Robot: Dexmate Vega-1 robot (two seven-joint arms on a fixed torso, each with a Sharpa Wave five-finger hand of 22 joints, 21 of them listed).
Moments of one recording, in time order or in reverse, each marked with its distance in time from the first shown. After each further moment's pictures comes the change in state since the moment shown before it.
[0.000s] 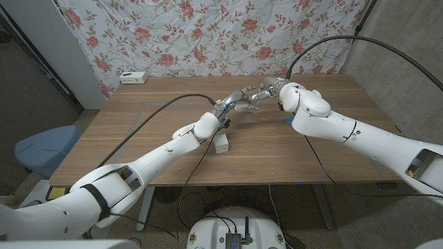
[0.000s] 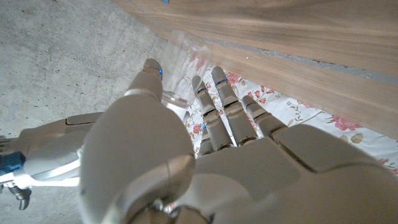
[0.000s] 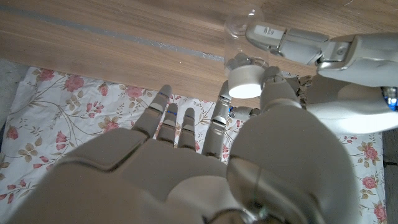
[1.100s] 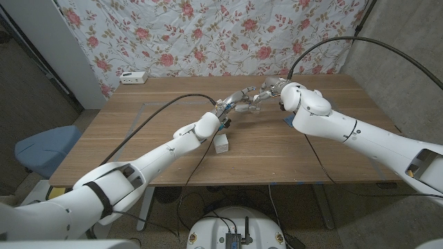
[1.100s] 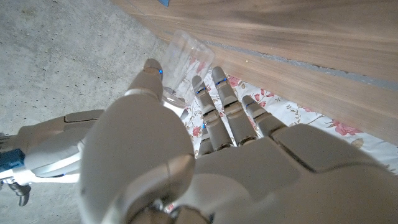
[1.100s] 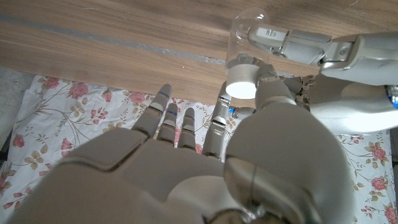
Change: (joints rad) left arm -0.016 -0.015 0.007 0.039 -0.011 -0.016 -0.010; left_hand 0.000 0.000 0.006 0.003 0.000 0.002 -0.001 0.000 0.000 -0.002 0.002 0.000 -0.001 0.000 0.000 0.000 0.000 0.000 0.000 0.000 0.000; right arm -0.001 0.000 0.016 0.014 0.028 -0.008 -0.001; right_hand 0.059 0.056 0.044 -0.004 -0.003 -0.020 -0.014 0.009 0.009 0.011 -0.011 0.000 0.000 0.009 -0.009 0.000 0.005 0.014 -0.003 0.000 0.000
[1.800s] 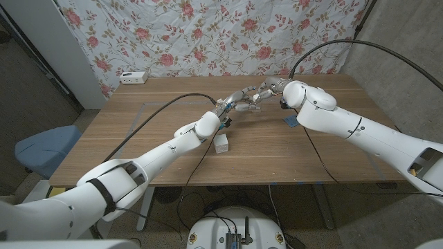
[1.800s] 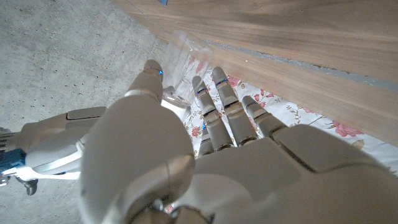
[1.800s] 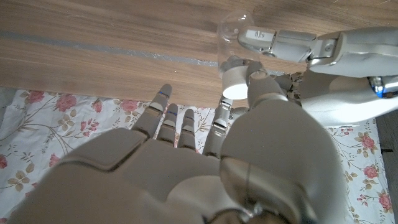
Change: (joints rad) left arm -0.022 -0.021 0.009 0.053 -0.005 -0.022 0.000; left_hand -0.008 0.000 0.007 0.001 0.000 0.002 -0.009 0.000 0.000 0.006 -0.006 -0.003 0.001 0.000 0.000 0.000 0.000 0.000 0.000 0.000 0.000; right arm -0.015 -0.010 0.063 0.027 0.113 0.085 -0.008; right_hand 0.055 0.031 0.030 -0.006 0.000 -0.033 -0.023 -0.015 -0.011 -0.010 -0.010 -0.005 0.000 -0.008 -0.011 0.000 -0.003 0.000 0.000 0.000 0.000
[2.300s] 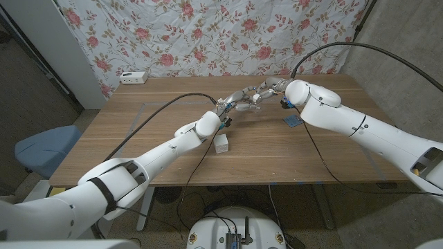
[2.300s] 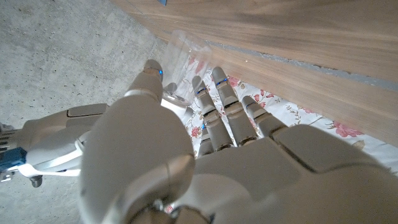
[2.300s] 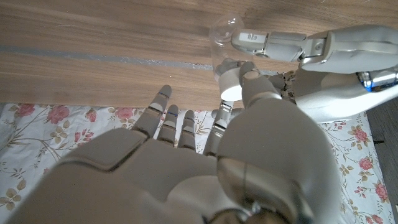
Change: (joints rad) left arm -0.007 -0.006 0.004 0.013 0.000 0.000 0.000; left_hand 0.000 0.000 0.000 0.000 0.000 -0.004 -0.004 0.000 0.000 0.005 0.005 -0.002 0.000 0.000 0.000 0.000 0.000 0.000 0.000 0.000 0.000; right arm -0.005 -0.005 0.019 0.008 0.078 0.042 0.000; right_hand 0.033 0.026 0.019 0.006 0.011 -0.027 -0.027 -0.016 -0.009 -0.014 -0.014 -0.004 0.000 -0.005 -0.005 0.000 0.000 -0.009 -0.009 0.000 0.000
